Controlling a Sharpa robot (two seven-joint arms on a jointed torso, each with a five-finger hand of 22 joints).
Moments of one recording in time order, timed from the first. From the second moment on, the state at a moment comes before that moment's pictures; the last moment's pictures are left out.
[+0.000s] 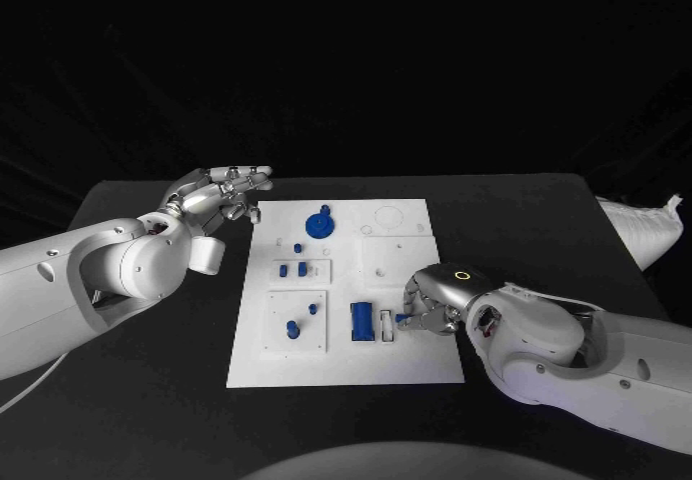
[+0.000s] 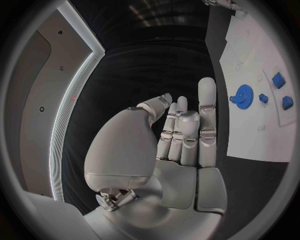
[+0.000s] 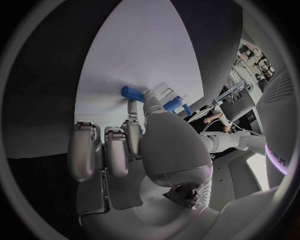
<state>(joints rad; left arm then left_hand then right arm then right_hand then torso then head) 1.23 -0.93 -0.04 1.53 0.04 -0.22 0.33 1.32 -0.13 0.50 0.00 0.10 1.02 0.16 0.12 0.07 1.05 0.09 0.36 0.16 1.33 0.00 1.20 0.77 0.16 1.31 0.10 0.64 0.73 0.92 -0.99 0.03 1.93 -1.81 -0.21 -0.59 1.35 -0.02 -0.03 0.14 0.07 1.03 0.07 0.31 0.36 1.45 -0.02 1.26 1.46 1.47 -0.08 1.54 1.31 0.08 1.47 0.02 1.39 1.27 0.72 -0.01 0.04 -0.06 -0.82</state>
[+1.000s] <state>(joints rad) 1.23 -0.93 -0.04 1.53 0.04 -0.22 0.32 1.32 -0.13 0.50 0.00 0.10 1.02 0.16 0.12 0.07 1.05 0.09 0.36 0.16 1.32 0.01 1.19 0.77 0.16 1.31 0.10 0.64 0.73 0.92 -1.02 0.03 1.95 -1.91 -0.19 -0.57 1.35 -0.08 0.09 0.14 0.15 1.03 0.07 0.28 0.36 1.45 -0.01 1.27 1.31 1.47 -0.07 1.54 1.31 0.08 1.47 0.03 1.39 1.28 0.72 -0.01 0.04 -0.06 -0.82</state>
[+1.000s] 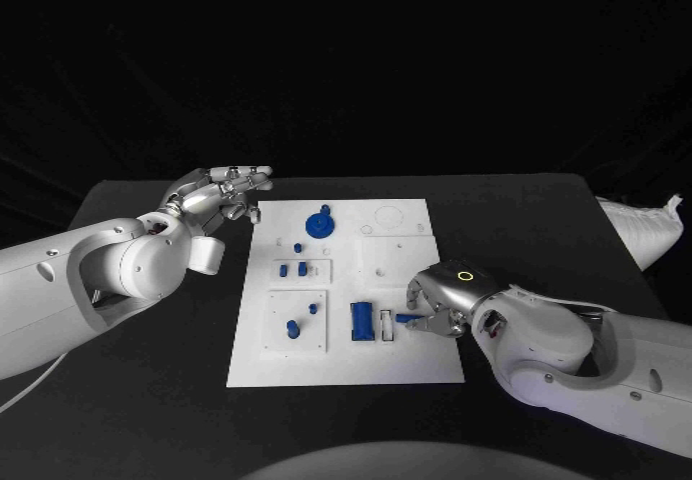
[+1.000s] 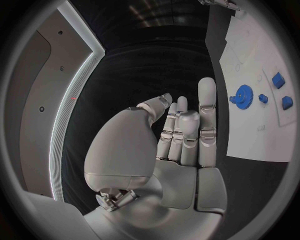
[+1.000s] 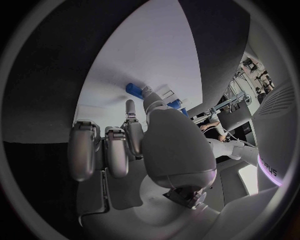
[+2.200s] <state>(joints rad) 1.23 -0.93 -0.04 1.53 0.04 -0.22 0.32 1.32 -0.13 0.50 0.00 0.10 1.02 0.16 0.12 0.07 1.05 0.09 0.36 0.16 1.32 0.00 1.19 0.77 0.16 1.31 0.10 0.64 0.73 0.92 -1.00 0.03 1.95 -1.95 -0.14 -0.56 1.38 -0.05 0.30 0.09 0.18 1.08 0.07 0.27 0.35 1.46 -0.03 1.33 1.31 1.46 -0.08 1.56 1.31 0.06 1.47 0.02 1.41 1.31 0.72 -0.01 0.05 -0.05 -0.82</state>
